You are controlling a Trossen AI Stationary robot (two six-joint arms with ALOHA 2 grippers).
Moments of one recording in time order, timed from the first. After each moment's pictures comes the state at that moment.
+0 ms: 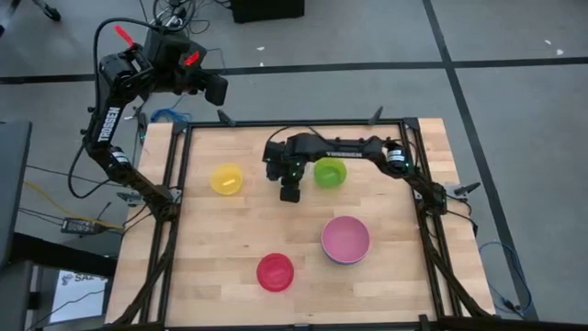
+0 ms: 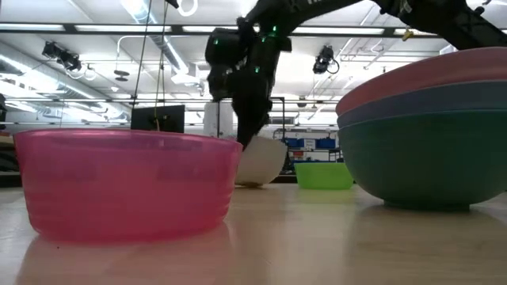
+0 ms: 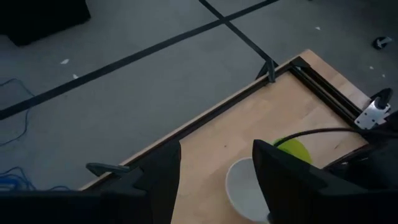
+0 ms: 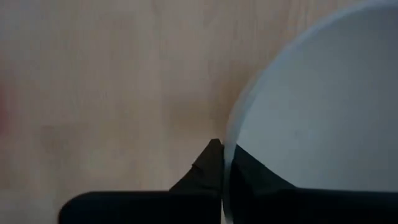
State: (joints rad) left arm 0.65 1.53 2.34 -1.46 -0.13 -0.30; right arm -0.18 2.27 2.08 -1.11 -0.15 -0.07
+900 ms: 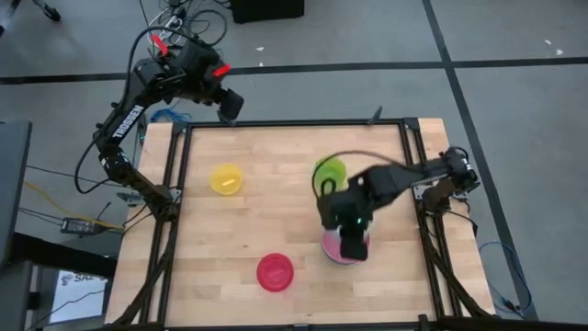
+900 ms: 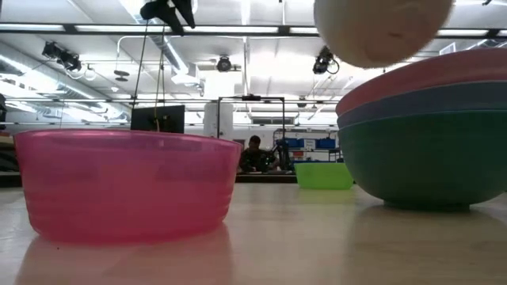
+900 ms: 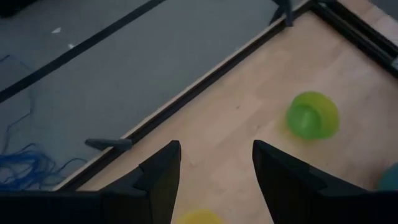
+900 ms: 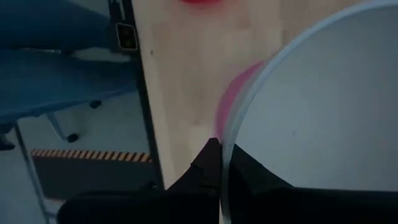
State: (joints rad) left arm 0.65 1.53 2.10 -1.41 -0.10 -0.22; right arm 0.30 1.77 1.94 -1.46 -0.26 0.49
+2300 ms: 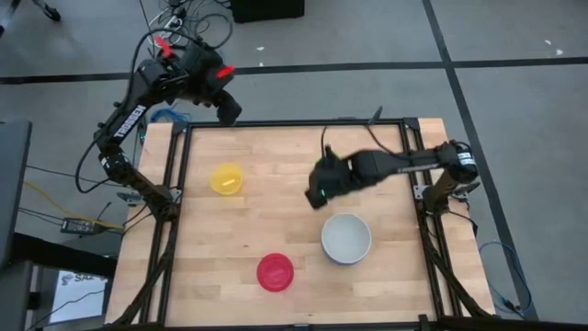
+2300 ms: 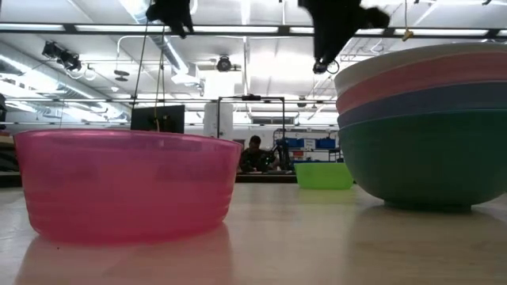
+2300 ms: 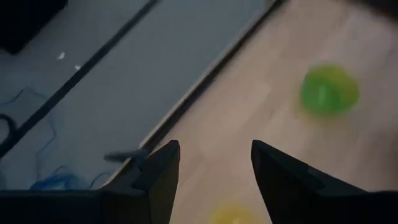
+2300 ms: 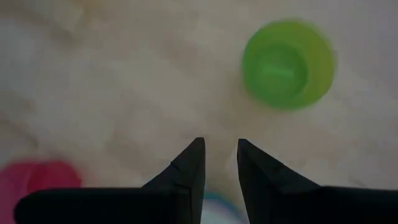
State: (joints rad) left arm 0.65 1.53 2.06 -1.42 -0.11 0.00; right arm 0.12 1.73 1.74 -1.31 0.32 1.10
